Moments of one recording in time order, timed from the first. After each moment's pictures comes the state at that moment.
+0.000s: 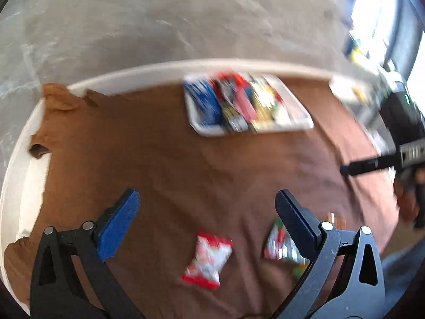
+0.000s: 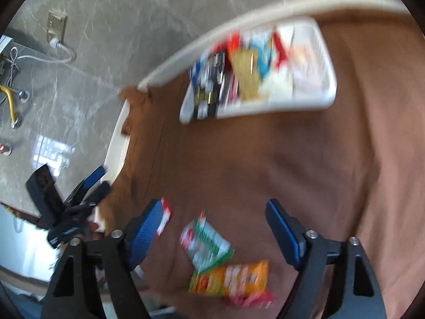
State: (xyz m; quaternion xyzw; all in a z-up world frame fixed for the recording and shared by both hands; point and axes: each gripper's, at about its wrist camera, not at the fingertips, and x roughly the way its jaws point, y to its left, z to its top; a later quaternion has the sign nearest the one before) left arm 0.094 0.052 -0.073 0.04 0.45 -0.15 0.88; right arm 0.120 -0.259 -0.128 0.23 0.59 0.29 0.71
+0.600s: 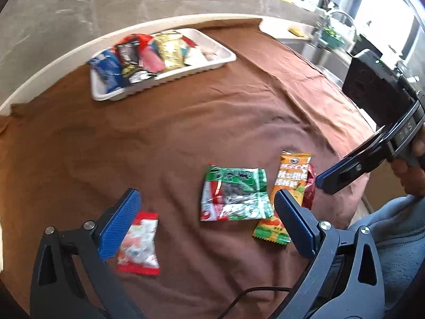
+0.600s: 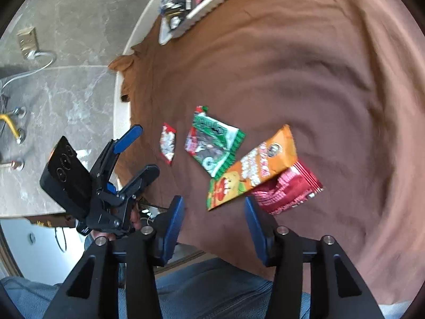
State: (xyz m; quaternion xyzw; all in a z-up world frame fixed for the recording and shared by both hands) left arm 0.060 -0.021 -0.122 0.11 0.49 -0.31 0.81; right arm 0.037 -0.264 -0.178 0.33 0.67 0.26 0.61
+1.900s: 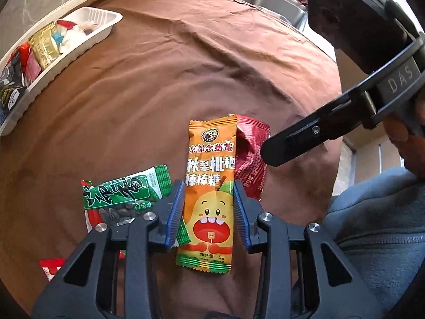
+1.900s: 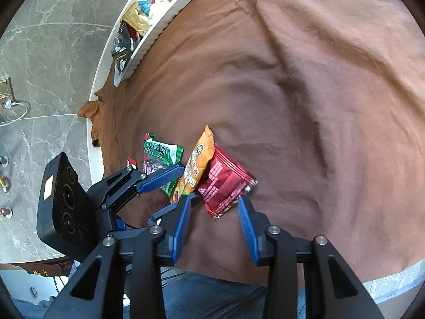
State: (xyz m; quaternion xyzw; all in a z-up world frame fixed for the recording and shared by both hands) left arm 0.049 -0.132 -0.185 0.21 0.54 -0.44 0.69; right arm 0.011 -0.300 -0.187 0.37 0.64 0.13 0.66
